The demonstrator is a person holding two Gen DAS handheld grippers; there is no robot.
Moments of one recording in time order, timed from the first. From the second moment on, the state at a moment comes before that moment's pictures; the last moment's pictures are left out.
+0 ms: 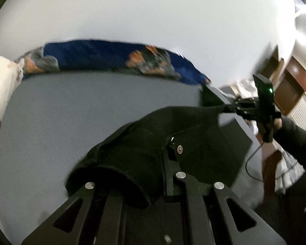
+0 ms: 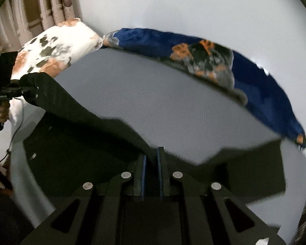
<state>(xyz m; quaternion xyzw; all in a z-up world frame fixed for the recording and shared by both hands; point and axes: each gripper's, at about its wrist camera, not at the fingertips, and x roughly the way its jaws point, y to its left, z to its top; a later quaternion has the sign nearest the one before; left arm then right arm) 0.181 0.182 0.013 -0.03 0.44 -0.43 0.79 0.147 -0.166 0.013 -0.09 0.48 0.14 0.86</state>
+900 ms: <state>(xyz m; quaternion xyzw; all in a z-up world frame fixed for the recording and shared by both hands) 0.102 0.208 -0.029 0.09 0.59 -0.32 0.74 0.055 -0.163 -0.096 -0.02 0.57 0.14 0.81</state>
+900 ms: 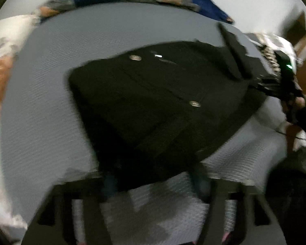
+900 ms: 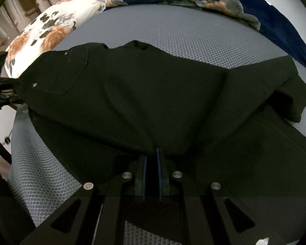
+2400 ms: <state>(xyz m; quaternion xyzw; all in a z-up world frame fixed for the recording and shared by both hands) 0.143 0.228 -0.048 -0.10 0.65 -0.18 0.73 0.013 -0.131 -0.080 -0.02 0.57 0.16 0.81</state>
